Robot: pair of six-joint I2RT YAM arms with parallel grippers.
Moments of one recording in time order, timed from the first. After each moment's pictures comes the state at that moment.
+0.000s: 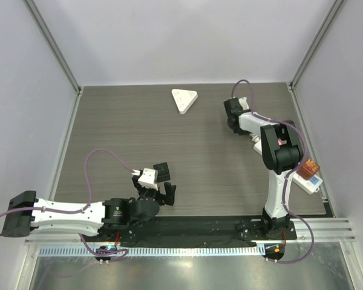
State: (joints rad) left arm -1.47 0.83 0.34 -0.05 -1.00 -0.71; right arm 0.23 2.06 1.38 -0.43 0.74 0.04
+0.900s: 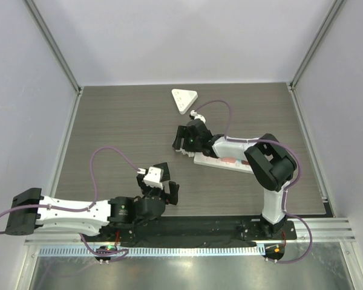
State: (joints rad) left arm -1.47 0.92 0.40 -0.04 -1.00 -0.71; right arm 0.68 1.91 1.12 0.09 0.05 0.69
